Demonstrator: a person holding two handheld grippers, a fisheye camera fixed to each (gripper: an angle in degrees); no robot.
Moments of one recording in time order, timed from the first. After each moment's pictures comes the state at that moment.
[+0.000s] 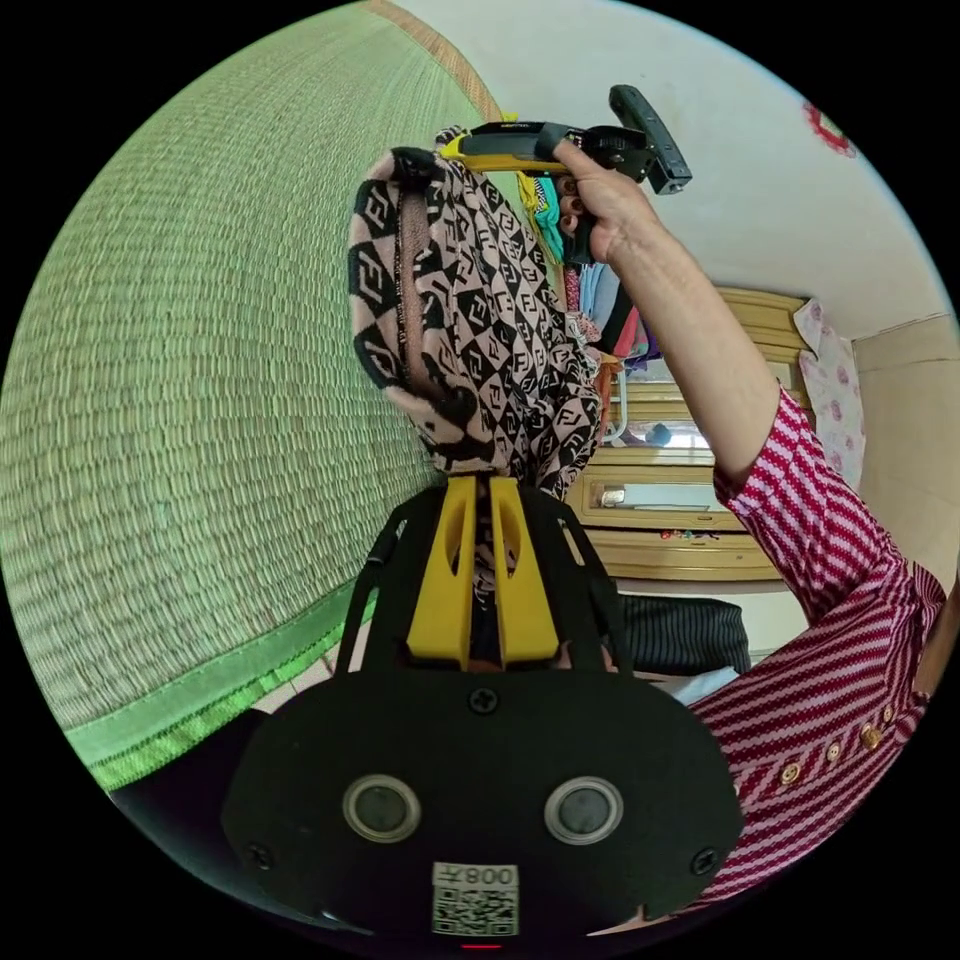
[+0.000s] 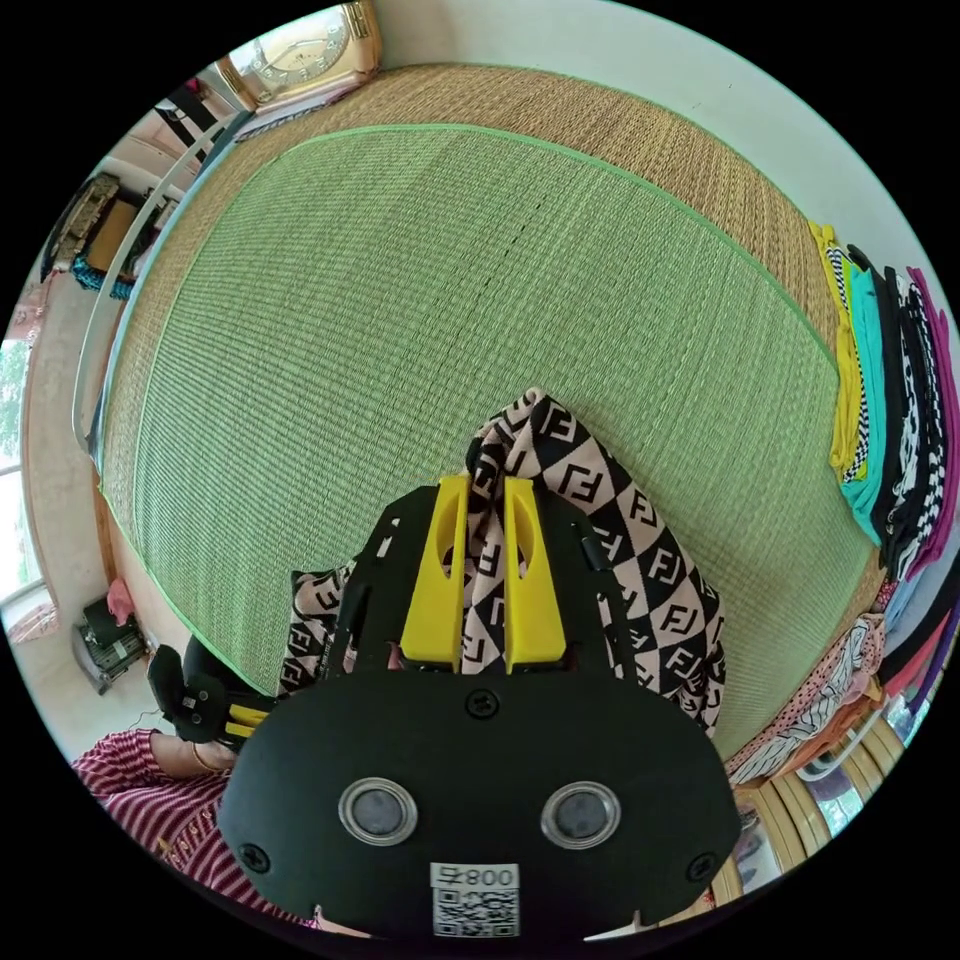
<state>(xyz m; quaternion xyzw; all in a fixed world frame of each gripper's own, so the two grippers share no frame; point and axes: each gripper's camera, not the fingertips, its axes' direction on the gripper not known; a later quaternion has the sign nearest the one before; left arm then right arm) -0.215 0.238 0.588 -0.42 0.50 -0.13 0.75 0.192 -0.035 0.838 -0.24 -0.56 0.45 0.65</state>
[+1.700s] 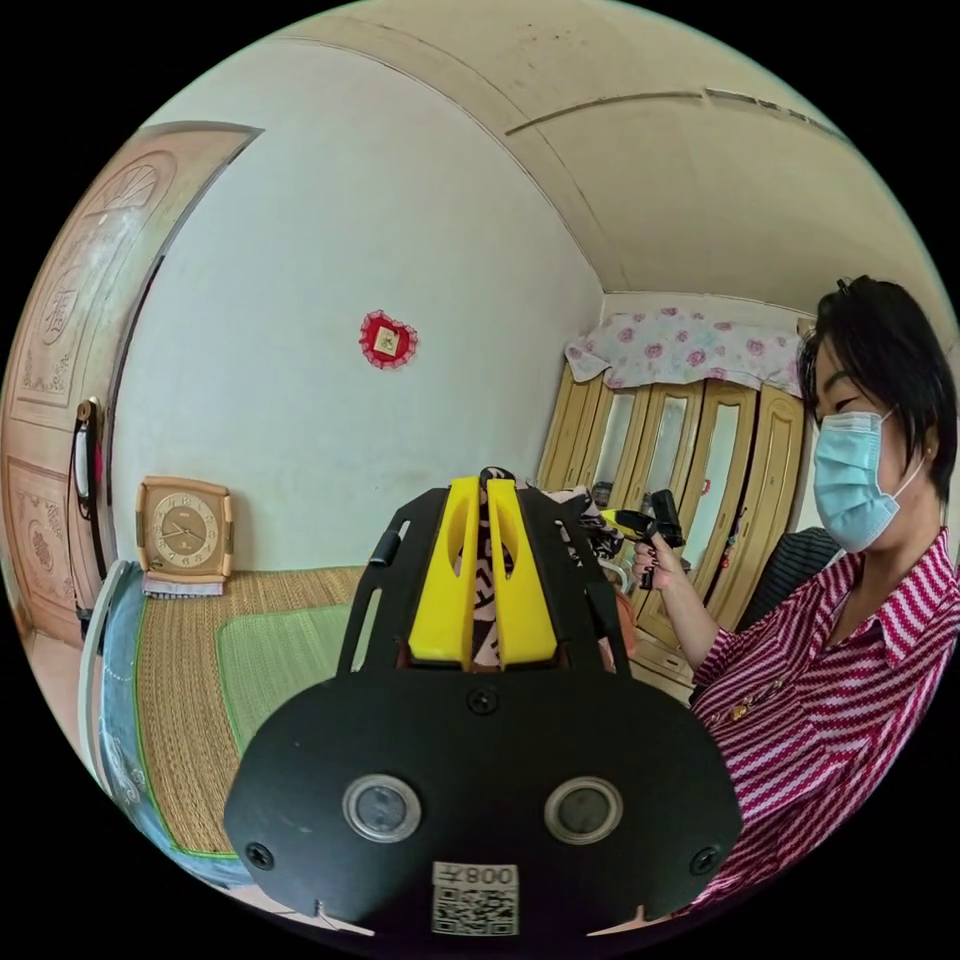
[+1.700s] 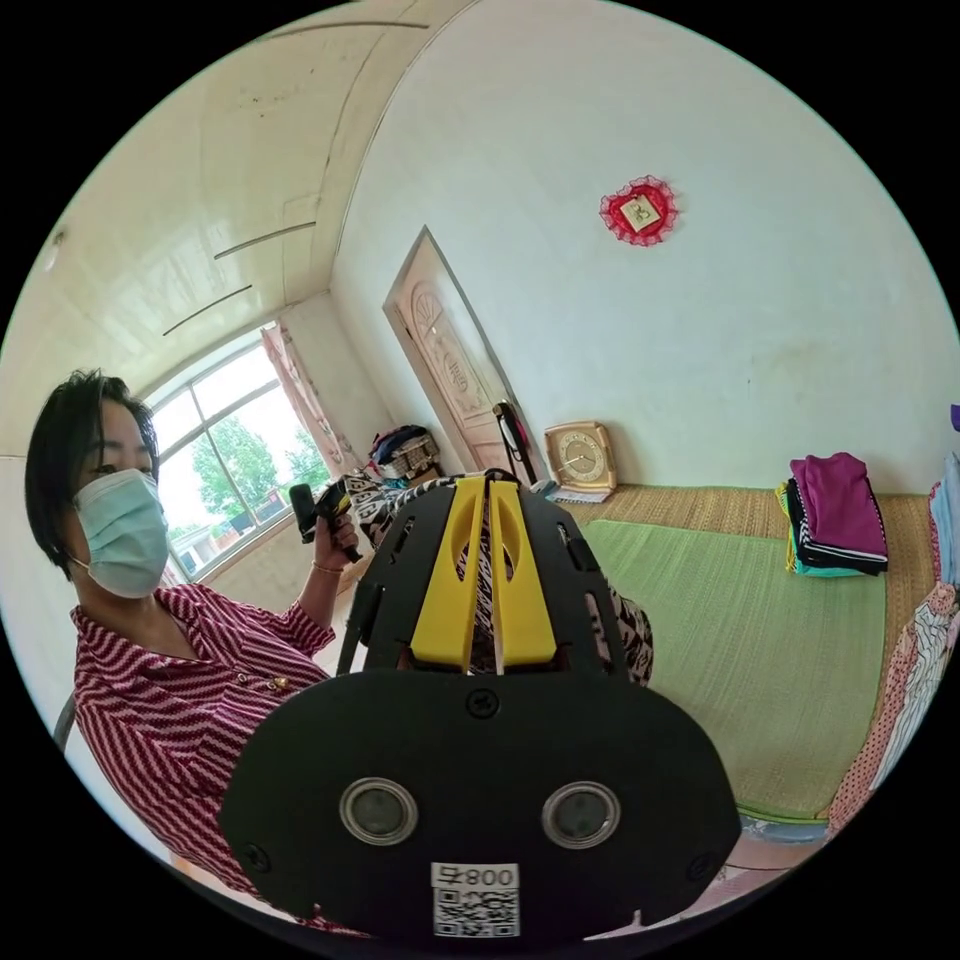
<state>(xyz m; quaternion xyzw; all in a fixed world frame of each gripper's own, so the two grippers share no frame) -0.135 0.256 -0.093 0.18 0.43 0.08 0.88 0.222 0.150 0.162 0.34 -0.41 0.66 0.53</state>
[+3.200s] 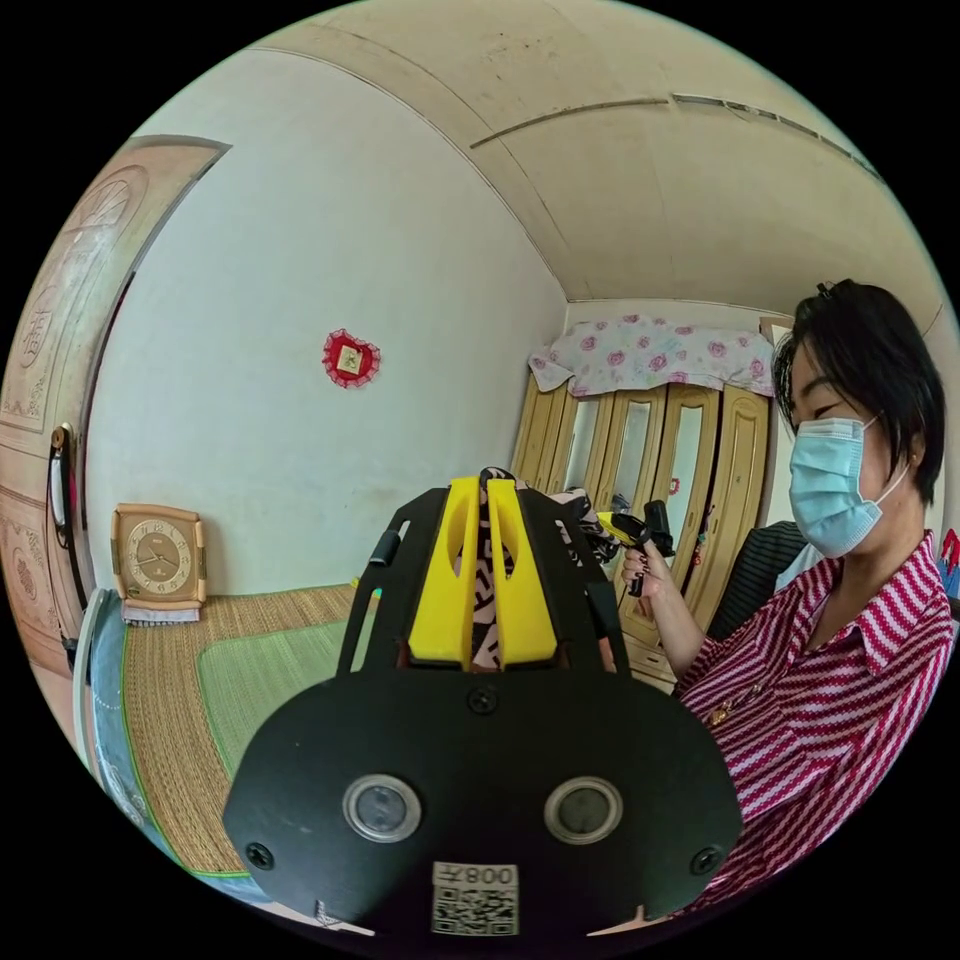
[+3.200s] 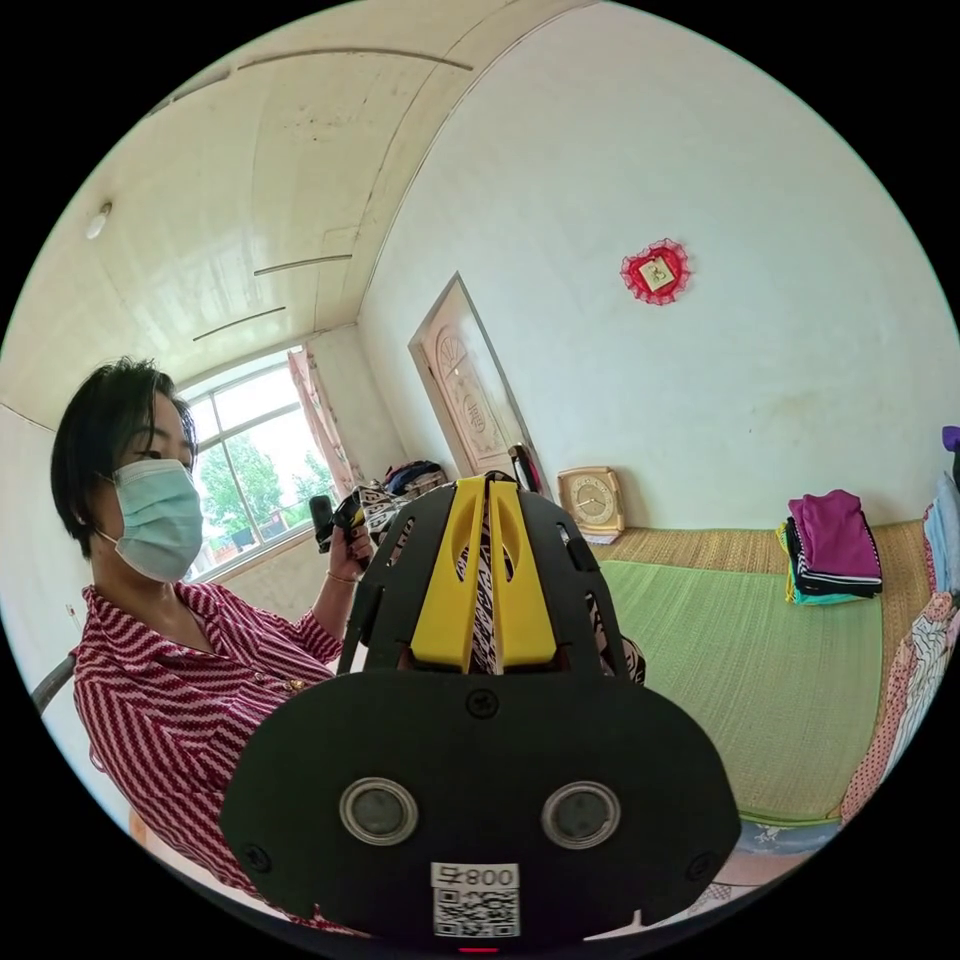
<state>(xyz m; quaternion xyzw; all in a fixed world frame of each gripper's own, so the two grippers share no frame) -0.045 0.331 -0.136 0.20 0.47 0.10 0.85 0.157 0.111 0.118 0.40 -0.35 0.67 0.52</state>
